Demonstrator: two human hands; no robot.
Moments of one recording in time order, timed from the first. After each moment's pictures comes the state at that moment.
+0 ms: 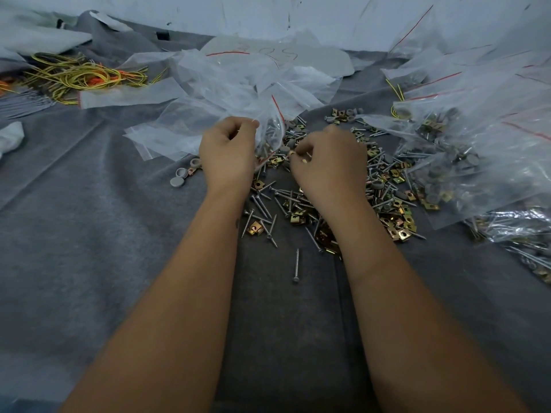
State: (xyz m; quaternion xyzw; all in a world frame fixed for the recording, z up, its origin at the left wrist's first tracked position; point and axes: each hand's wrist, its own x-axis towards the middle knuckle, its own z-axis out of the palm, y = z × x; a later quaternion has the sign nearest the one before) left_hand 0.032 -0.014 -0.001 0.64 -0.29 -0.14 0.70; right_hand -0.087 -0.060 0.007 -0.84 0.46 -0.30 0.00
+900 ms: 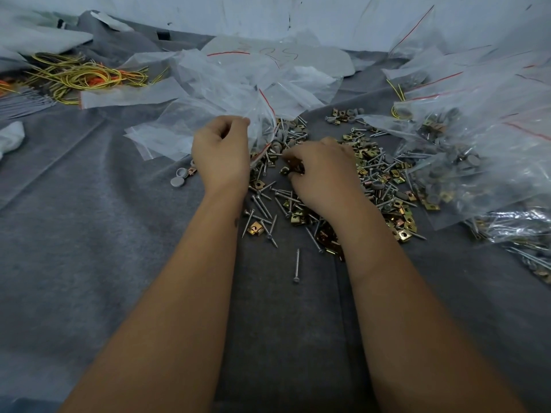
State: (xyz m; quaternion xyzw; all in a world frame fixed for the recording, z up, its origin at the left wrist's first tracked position) left_hand 0.036 -0.014 -0.003 0.62 -0.26 -0.11 0.73; right_hand -0.089 -0.066 0.001 -0.90 0.40 -0.20 0.03
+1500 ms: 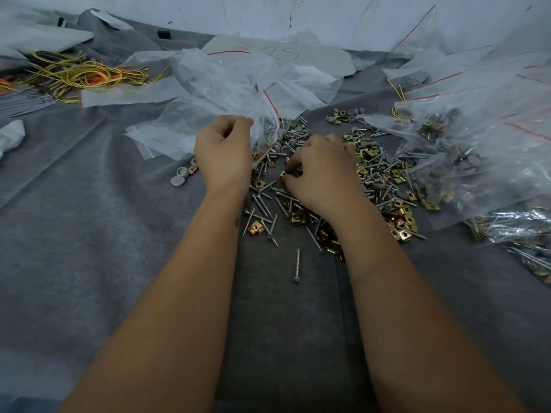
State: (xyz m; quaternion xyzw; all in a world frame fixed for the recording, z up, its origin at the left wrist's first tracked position) left_hand 0.034 -0.013 -0.001 0.62 -0.26 -0.13 0.73; right_hand -0.087 -0.064 0.002 -0.90 0.41 -0.17 -0.01
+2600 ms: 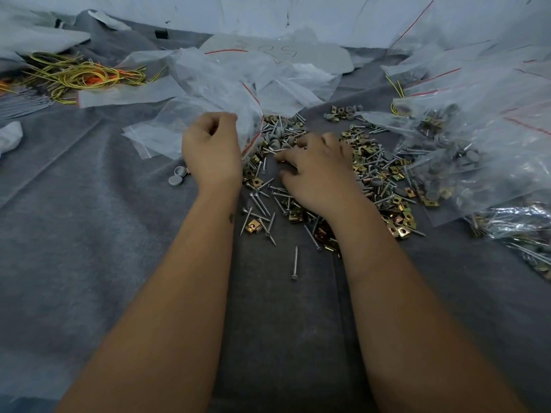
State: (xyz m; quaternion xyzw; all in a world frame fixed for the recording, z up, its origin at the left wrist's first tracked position) left_hand 0.038 -0.011 0.001 0.62 -0.22 -0.09 0.74; right_hand -0.089 -0.068 -0.006 -0.91 0.39 -0.15 0.01
